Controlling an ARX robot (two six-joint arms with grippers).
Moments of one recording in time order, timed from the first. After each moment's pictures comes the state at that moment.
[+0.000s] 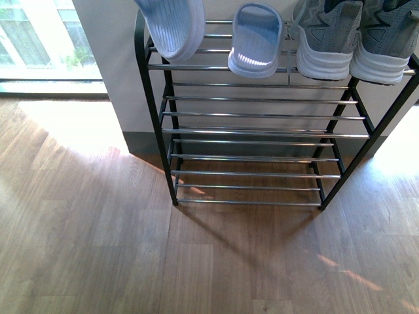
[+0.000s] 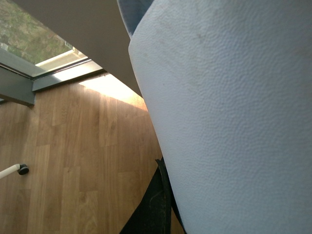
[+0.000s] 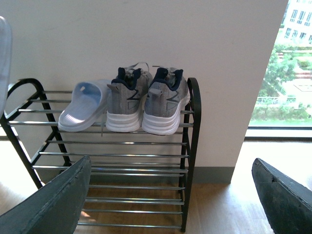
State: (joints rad) left arm -0.39 2.17 1.80 -0.34 -0.44 0.09; right arm 0.00 0.00 0.02 0.00 0.00 0.00
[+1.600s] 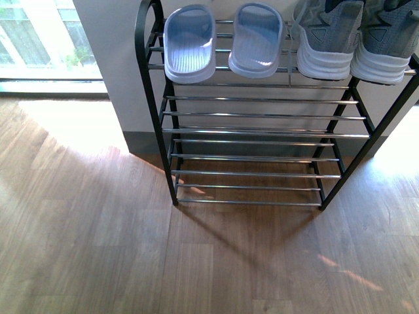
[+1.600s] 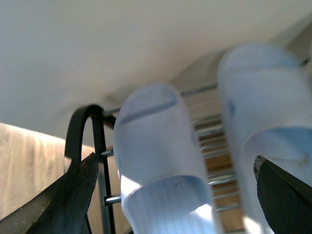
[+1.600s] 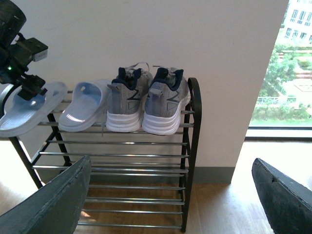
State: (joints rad) left arm -0.44 2.55 2.56 -0.59 -0.24 -0.02; right arm 0.00 0.00 0.02 0.00 0.00 0.00
